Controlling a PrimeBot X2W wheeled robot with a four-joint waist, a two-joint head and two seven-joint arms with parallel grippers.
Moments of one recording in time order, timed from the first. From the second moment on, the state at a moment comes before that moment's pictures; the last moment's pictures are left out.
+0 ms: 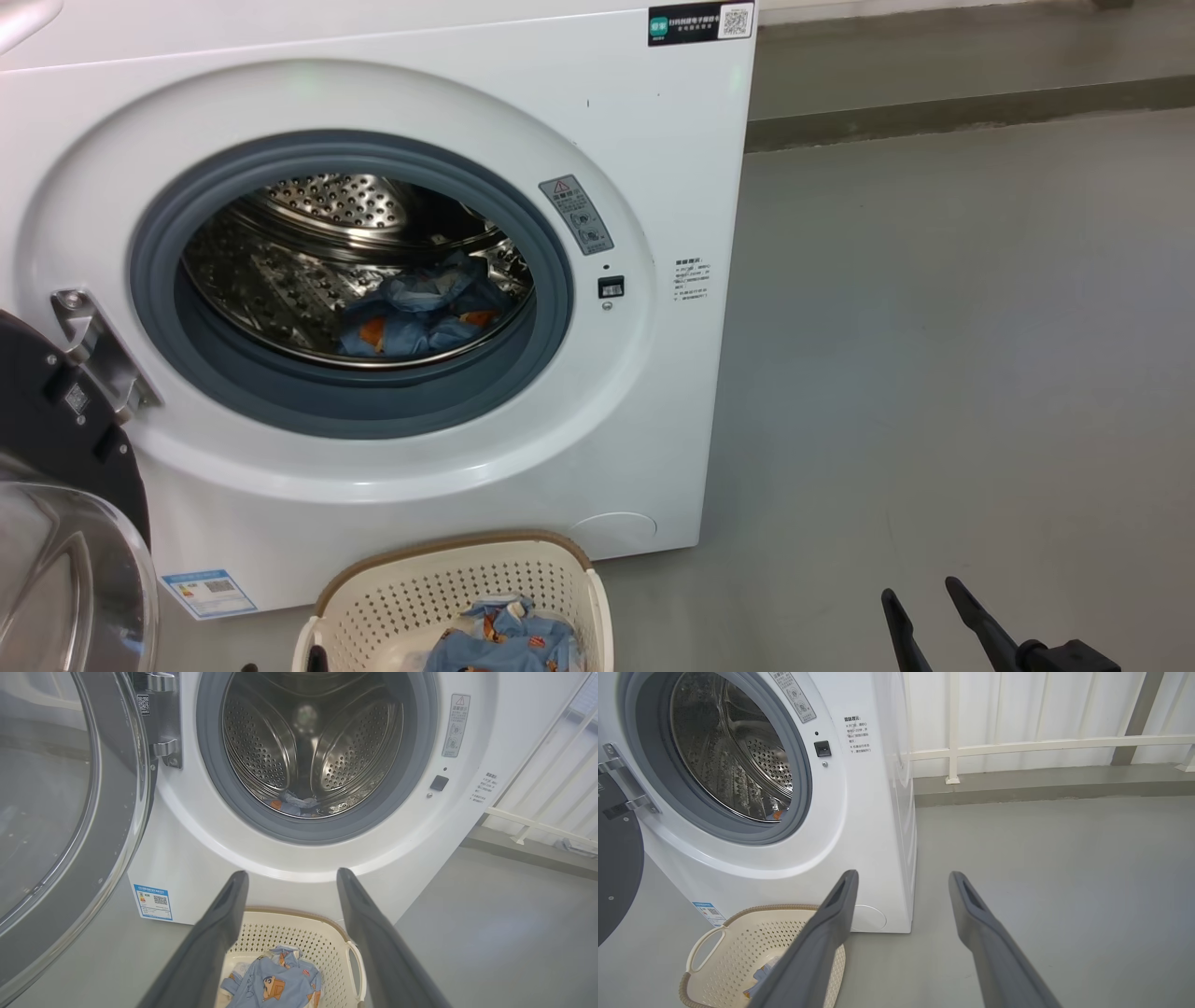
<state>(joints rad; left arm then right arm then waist) 0.27 0.04 -0.06 0.04 -0.41 -0.02 -0.26 0.15 -0.11 0.04 0.17 0.21 0.13 -0.25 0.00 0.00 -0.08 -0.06</state>
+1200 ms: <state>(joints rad) 0.12 0.05 -0.15 0.25 -0.39 -0.03 -0.24 0.10 -0.07 0.06 0.16 0.21 0.13 -0.25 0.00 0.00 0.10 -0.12</state>
